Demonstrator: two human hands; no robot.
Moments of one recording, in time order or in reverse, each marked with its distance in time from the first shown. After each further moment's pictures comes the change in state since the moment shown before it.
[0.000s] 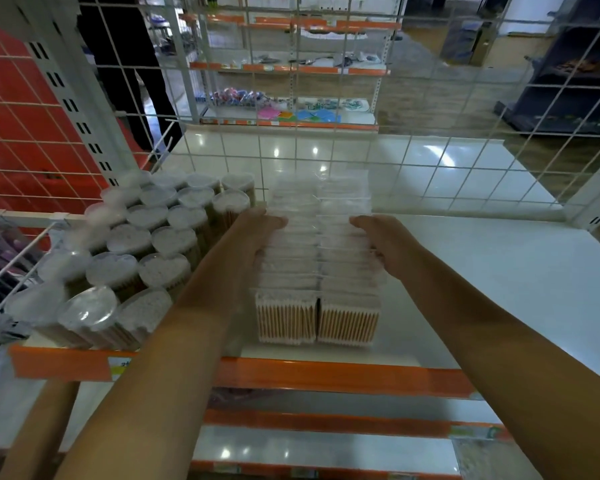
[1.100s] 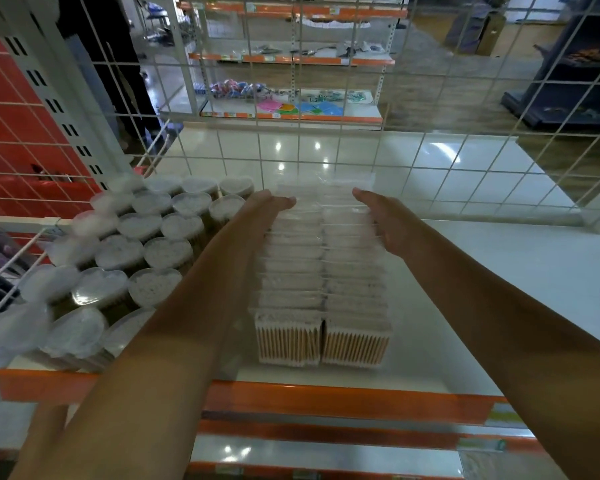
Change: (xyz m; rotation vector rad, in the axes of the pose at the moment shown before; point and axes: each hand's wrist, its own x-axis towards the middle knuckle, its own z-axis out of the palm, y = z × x) left_hand 0.073 0.017 0.001 0.114 -0.032 -0.078; right_hand 0.060 -0.015 0.000 0.084 -0.054 0.051
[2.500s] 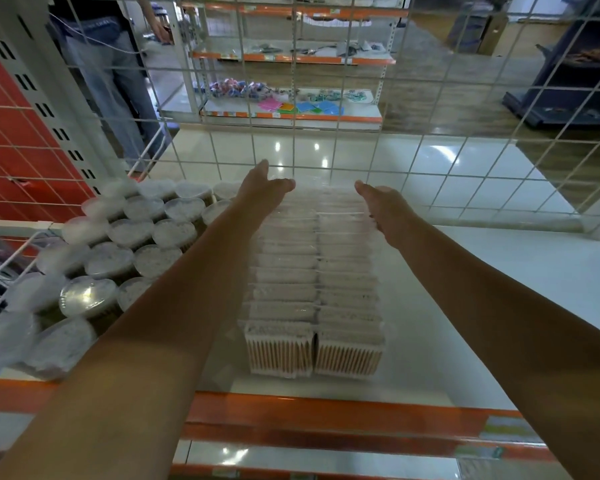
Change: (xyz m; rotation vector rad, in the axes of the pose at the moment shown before) left_hand 0.006 0.026 0.003 0.120 0.176 0.237; right_hand 0.016 -0.016 -0.005 -0.197 0.105 -0.128
